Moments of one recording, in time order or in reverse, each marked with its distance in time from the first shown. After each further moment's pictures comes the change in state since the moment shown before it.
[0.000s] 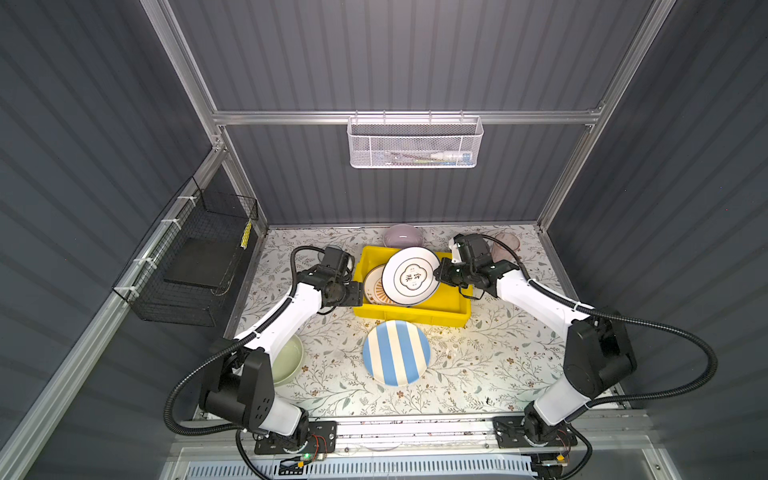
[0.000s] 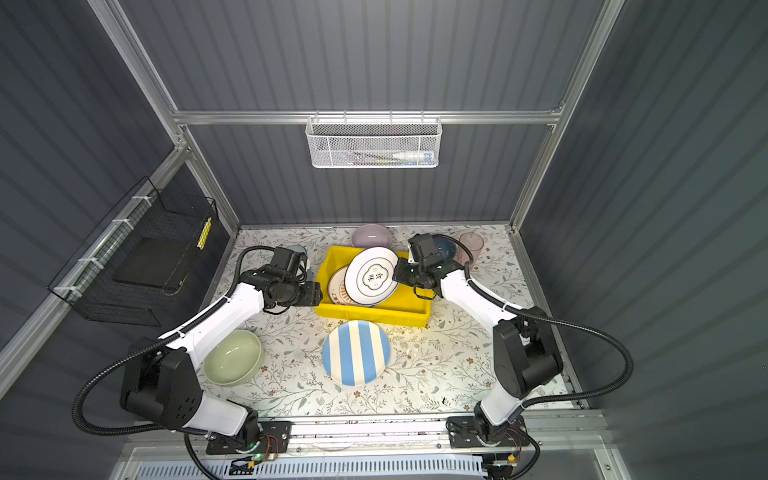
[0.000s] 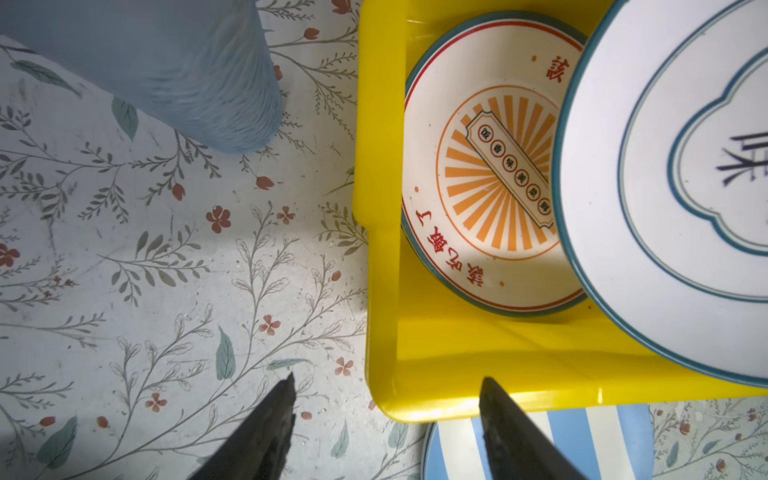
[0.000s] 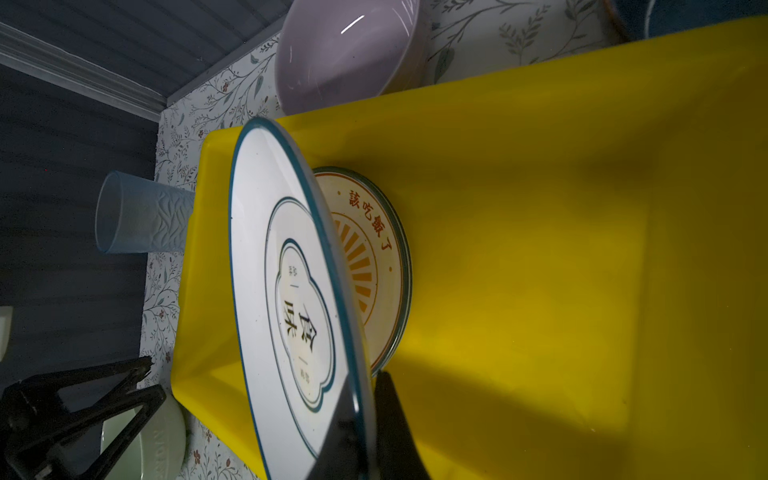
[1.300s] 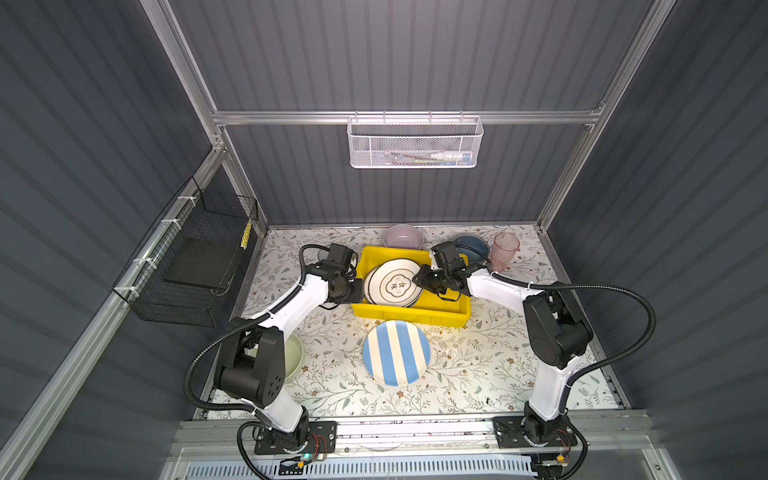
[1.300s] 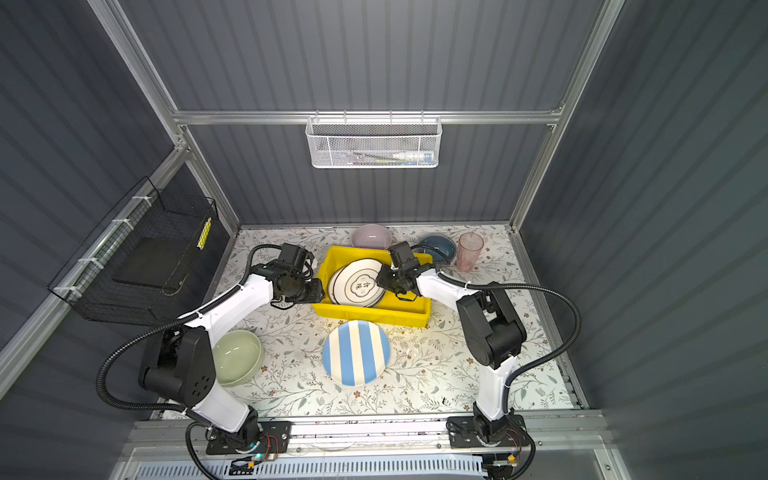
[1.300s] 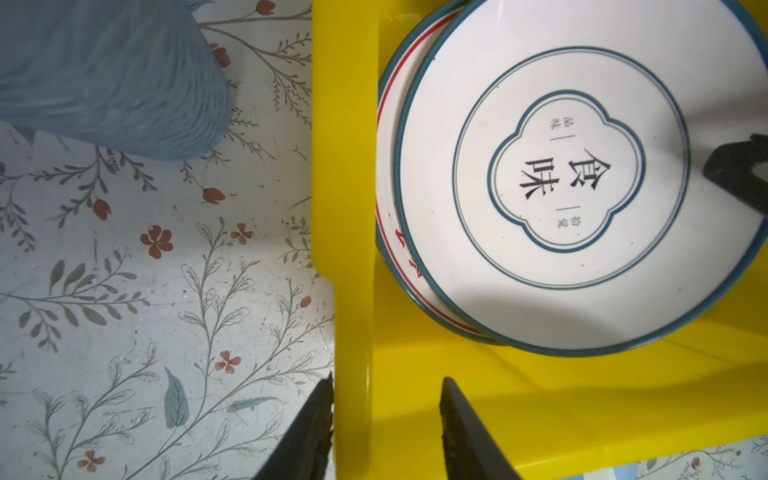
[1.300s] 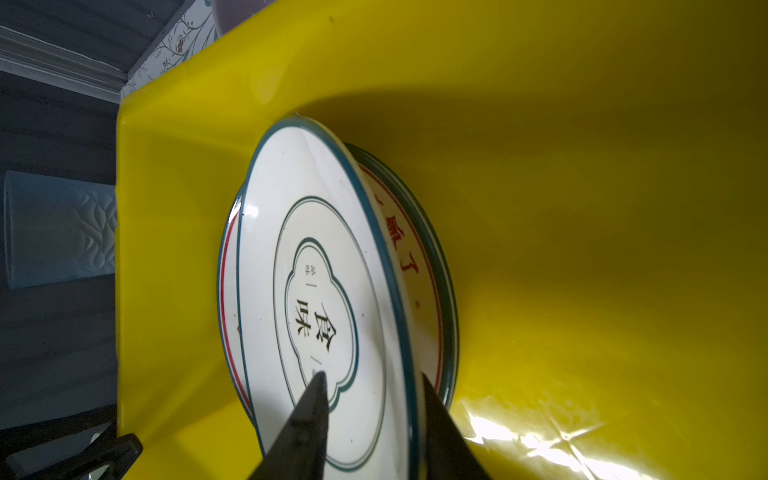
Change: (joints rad) left arm 0.009 0.113 0.052 0.019 0.079 0.000; right arm 0.075 0.247 0.074 0.116 -0.012 0.095
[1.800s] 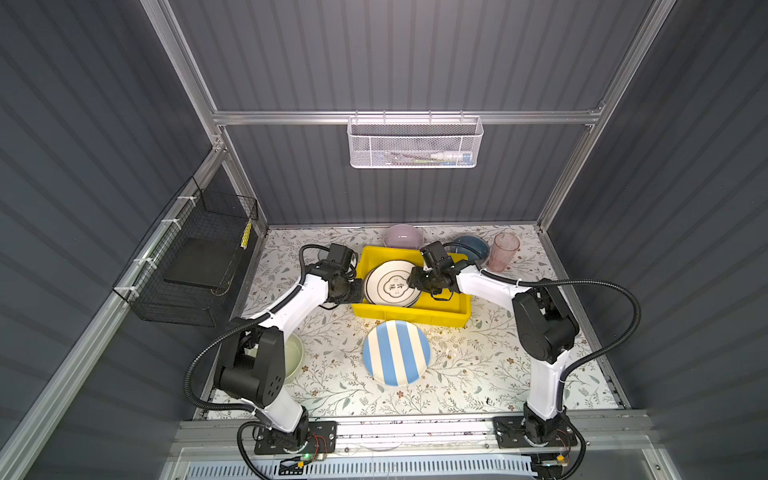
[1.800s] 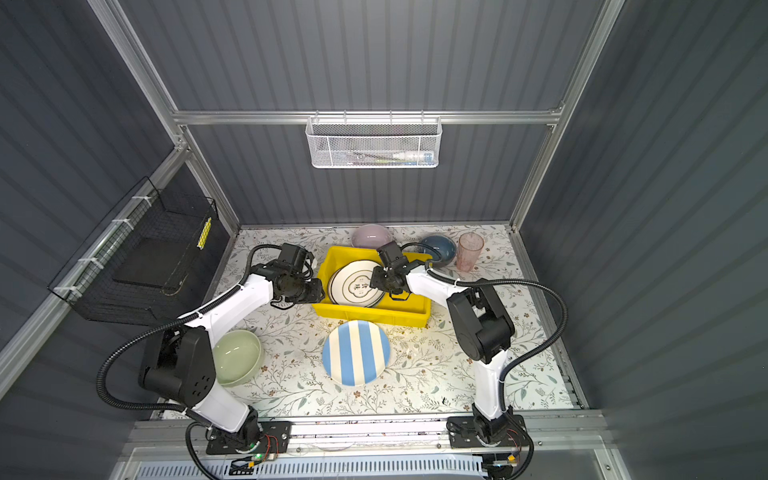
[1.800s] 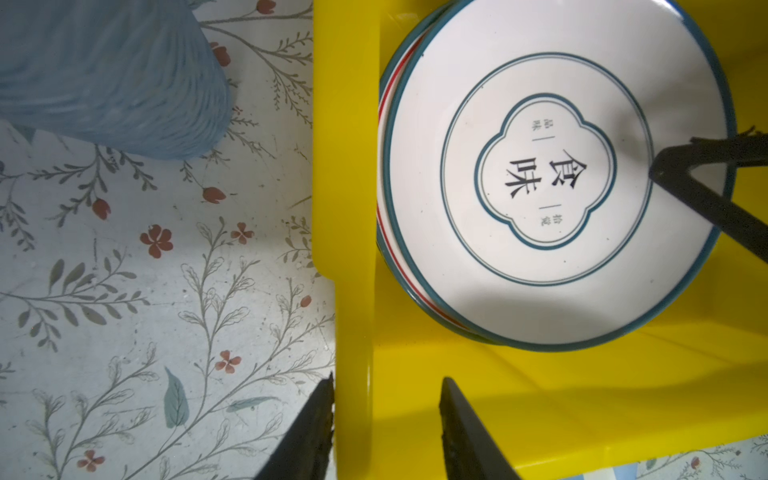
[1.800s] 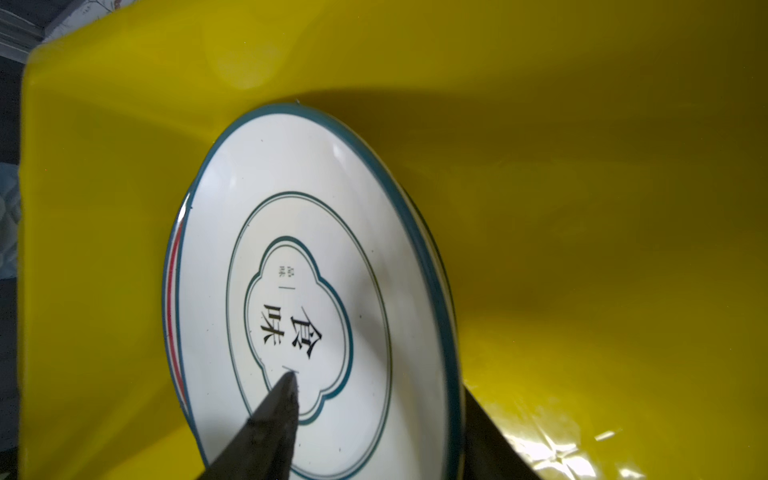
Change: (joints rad) left arm 0.000 0.000 0.000 0.000 0.000 0.000; right arm 0.056 0.083 0.125 -0.136 0.130 -0.064
